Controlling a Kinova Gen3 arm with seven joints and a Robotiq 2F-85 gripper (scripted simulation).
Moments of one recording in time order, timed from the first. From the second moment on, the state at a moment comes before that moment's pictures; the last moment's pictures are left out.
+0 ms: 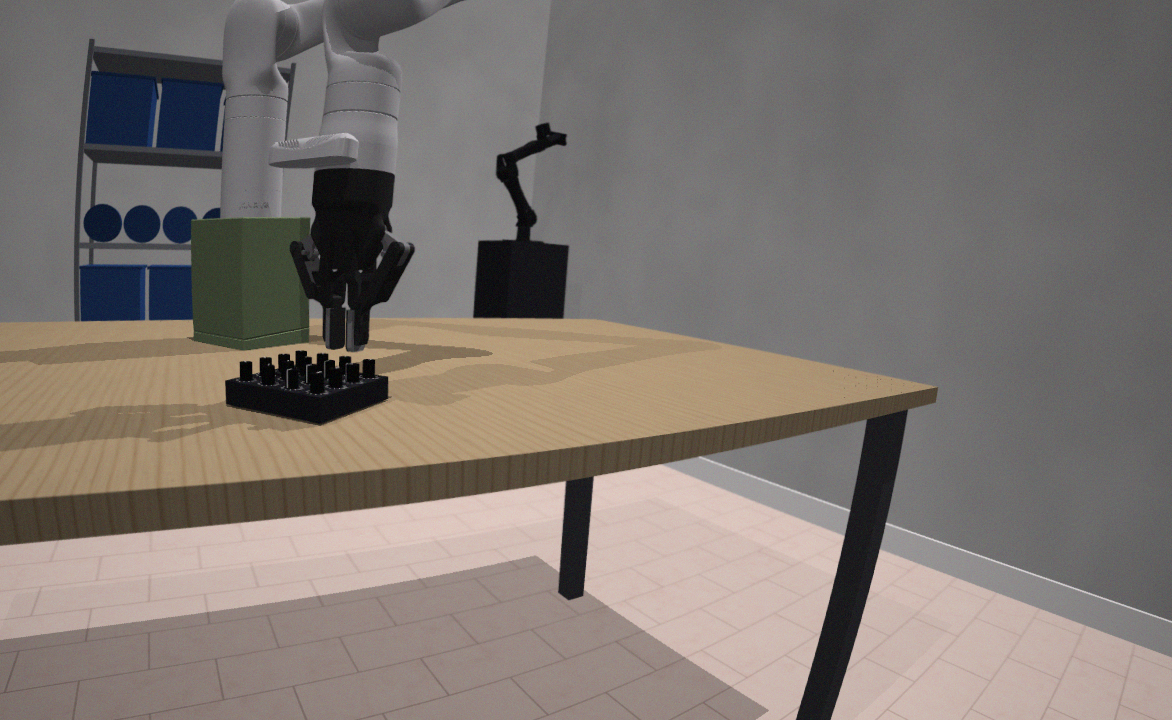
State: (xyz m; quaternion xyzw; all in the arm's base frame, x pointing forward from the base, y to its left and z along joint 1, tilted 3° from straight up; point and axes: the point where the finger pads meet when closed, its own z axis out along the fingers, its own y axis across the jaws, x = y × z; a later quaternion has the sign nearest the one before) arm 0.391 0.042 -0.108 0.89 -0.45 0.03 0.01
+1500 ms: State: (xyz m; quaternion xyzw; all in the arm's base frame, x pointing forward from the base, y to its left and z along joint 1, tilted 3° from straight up) arm 0.390 0.041 -0.121 0.89 -0.45 0.02 0.01
